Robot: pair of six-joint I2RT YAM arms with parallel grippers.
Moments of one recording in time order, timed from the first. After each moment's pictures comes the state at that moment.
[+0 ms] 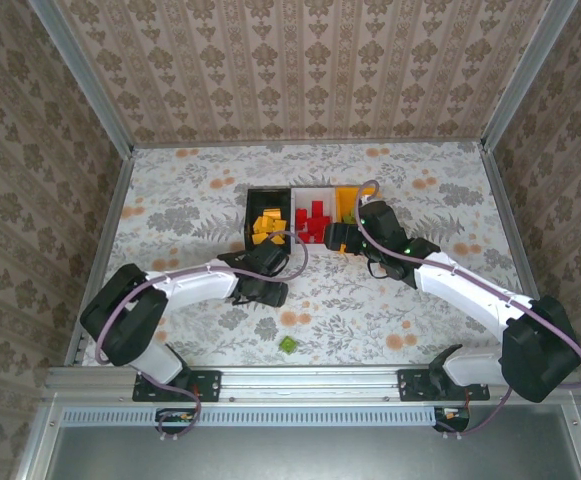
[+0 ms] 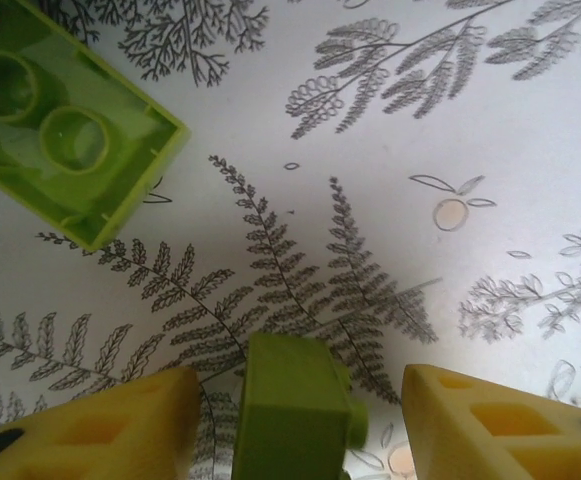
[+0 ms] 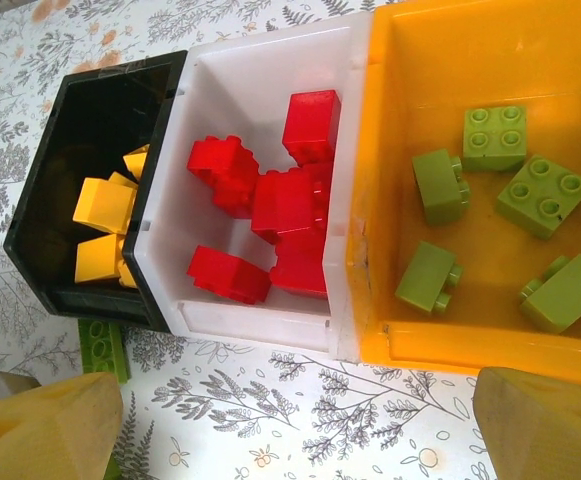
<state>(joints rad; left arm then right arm) -0.84 1.55 0.79 -0.46 -0.03 -0.41 0.55 1.30 0.85 -0.24 0.10 0.57</state>
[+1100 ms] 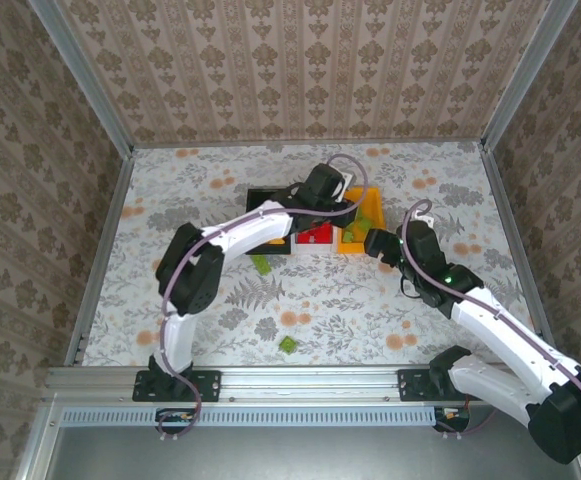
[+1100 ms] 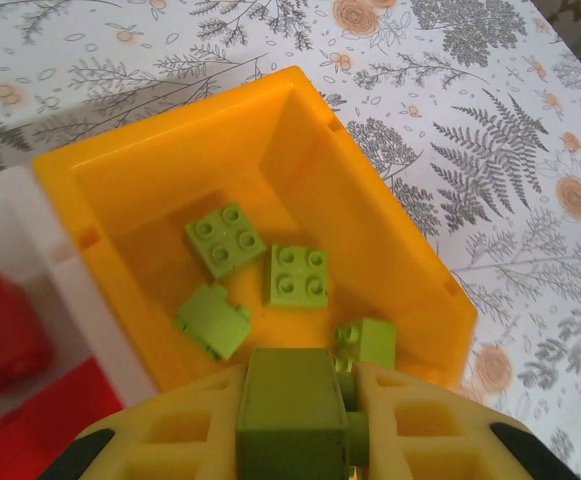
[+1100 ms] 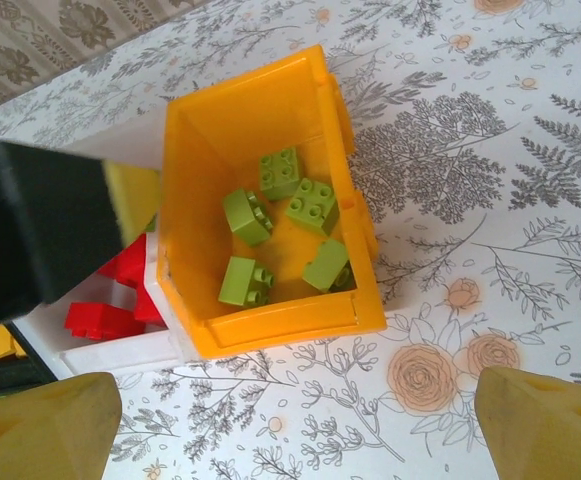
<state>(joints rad) -0.84 2.08 1.67 -0.30 0.12 -0.33 0.45 0.94 0.68 -0.39 0.28 0.65</state>
